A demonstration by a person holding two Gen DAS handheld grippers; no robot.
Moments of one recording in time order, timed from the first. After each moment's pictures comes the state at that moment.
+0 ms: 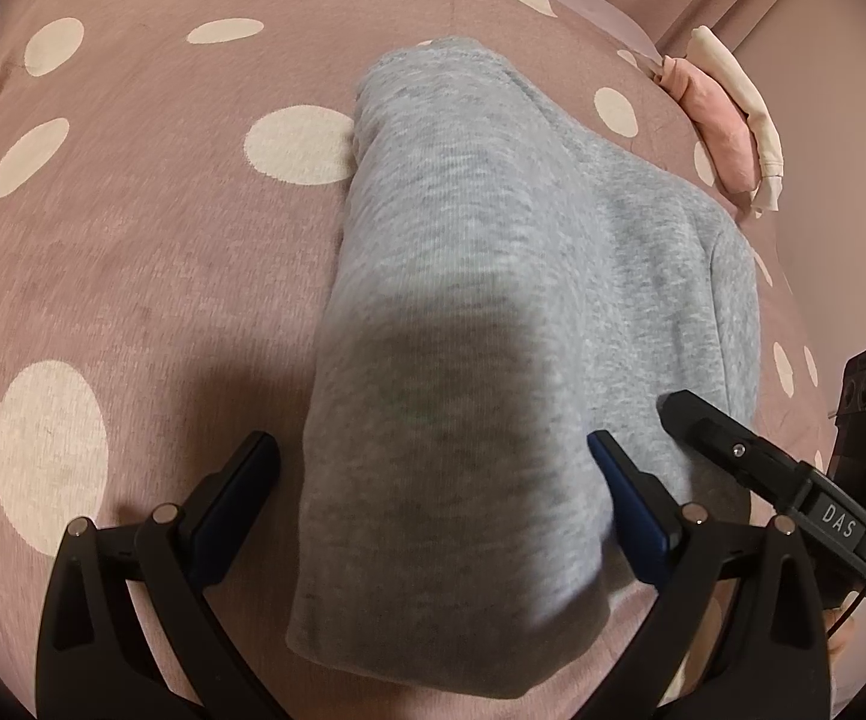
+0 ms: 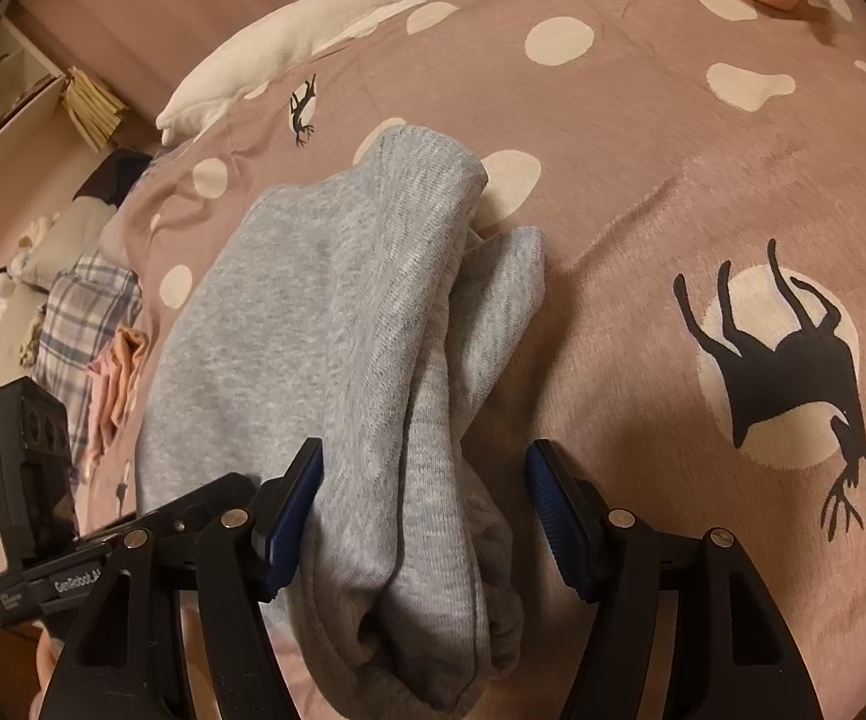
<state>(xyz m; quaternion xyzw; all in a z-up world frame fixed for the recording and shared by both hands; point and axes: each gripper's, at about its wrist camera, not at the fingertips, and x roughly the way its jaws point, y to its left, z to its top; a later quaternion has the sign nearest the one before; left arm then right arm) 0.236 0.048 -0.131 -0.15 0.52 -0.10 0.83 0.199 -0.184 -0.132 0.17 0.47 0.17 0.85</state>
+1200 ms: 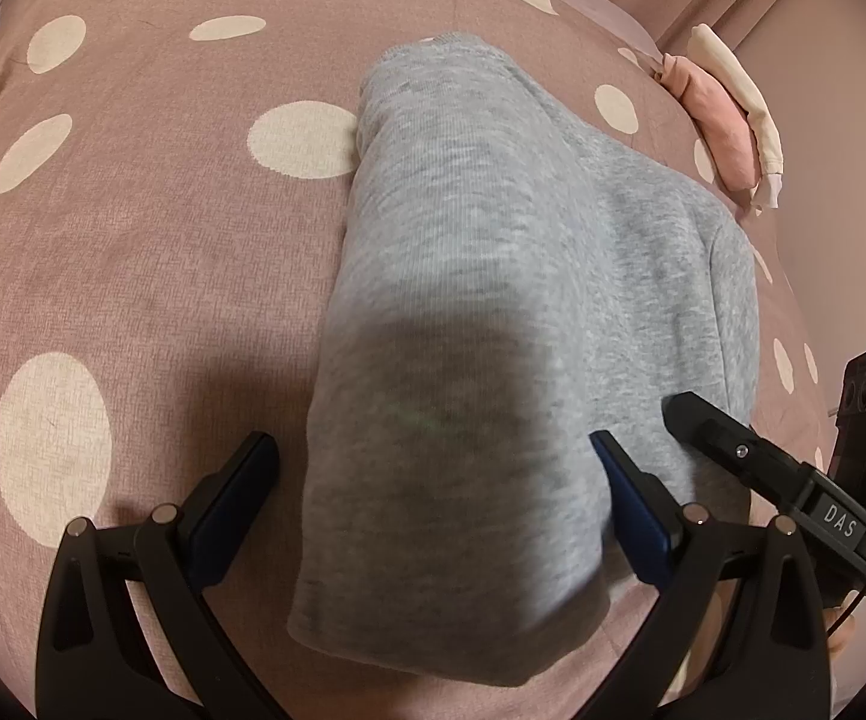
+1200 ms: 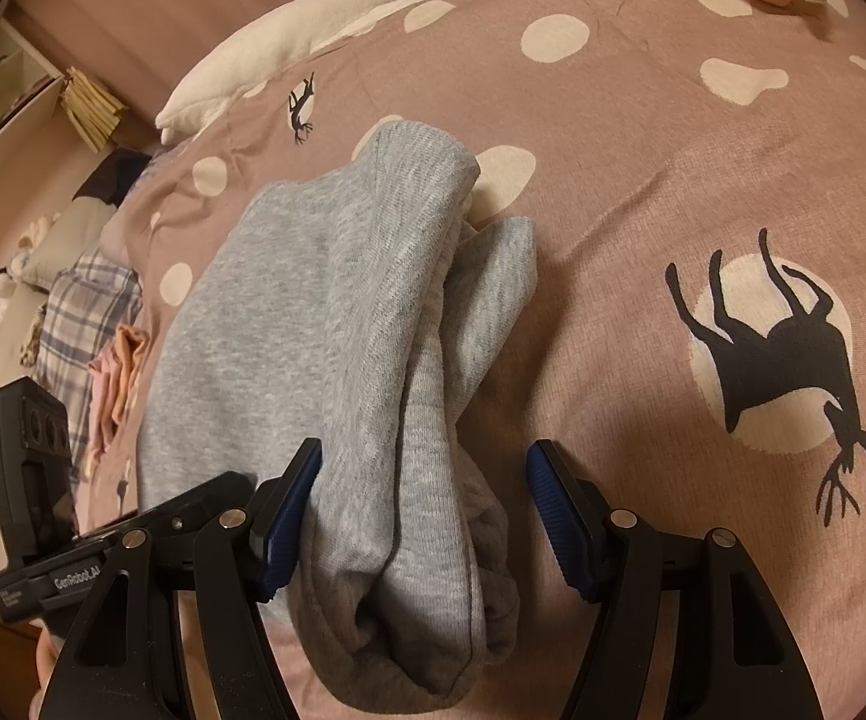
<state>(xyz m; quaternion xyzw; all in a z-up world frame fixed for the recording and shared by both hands) 0.233 0.048 -0.131 -0.15 0.52 -0.10 0.83 0.194 -0.187 -0.133 0.17 0.47 0.17 0.85</state>
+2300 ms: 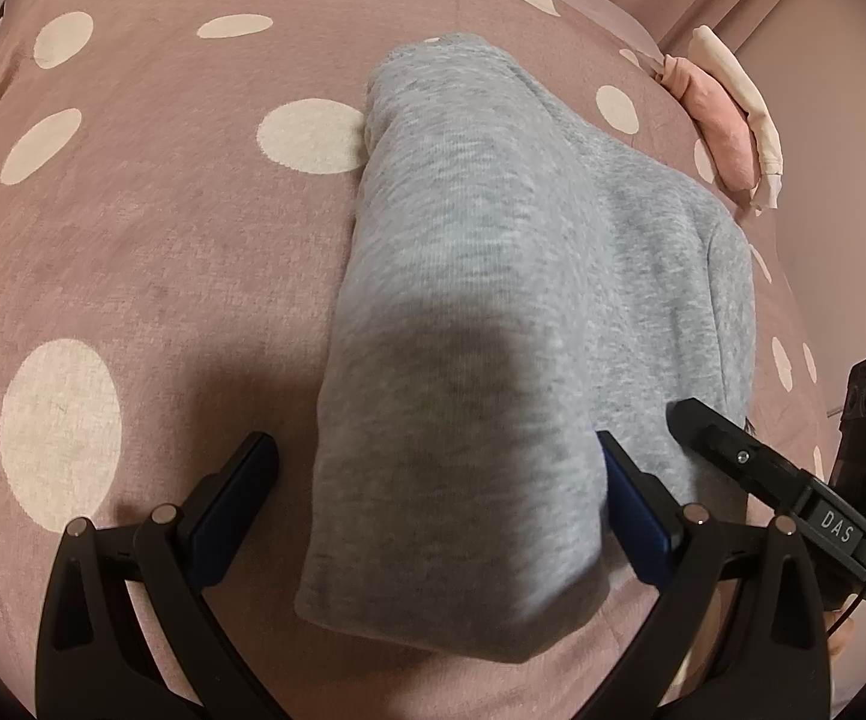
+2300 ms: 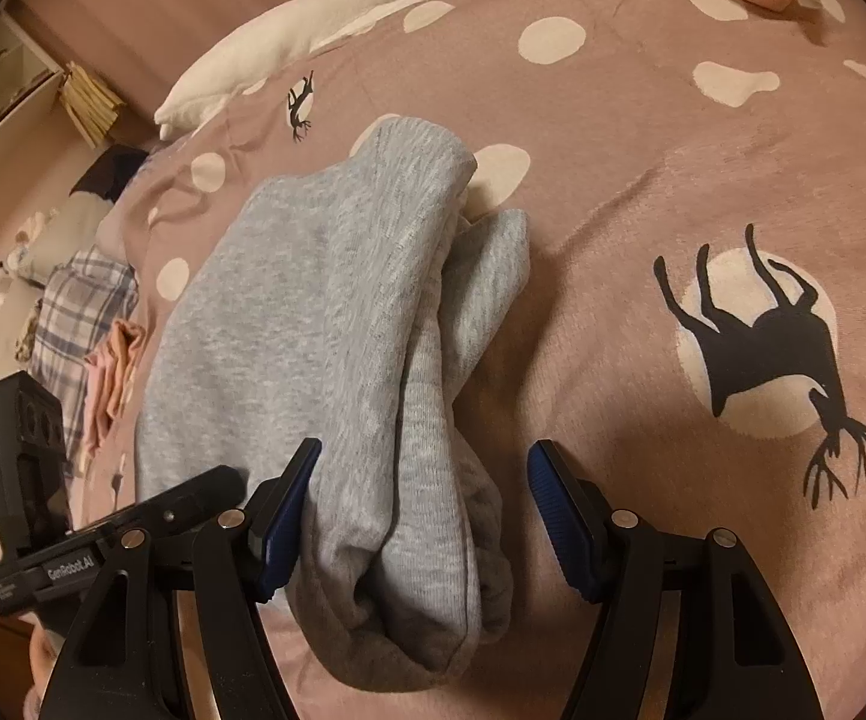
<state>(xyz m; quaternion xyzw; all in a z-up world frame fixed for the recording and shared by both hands) 0.228 0.054 -0.129 -0.14 0.53 -0.10 0.83 0.188 -0.188 -0.131 0.16 0.47 0.16 0.85</state>
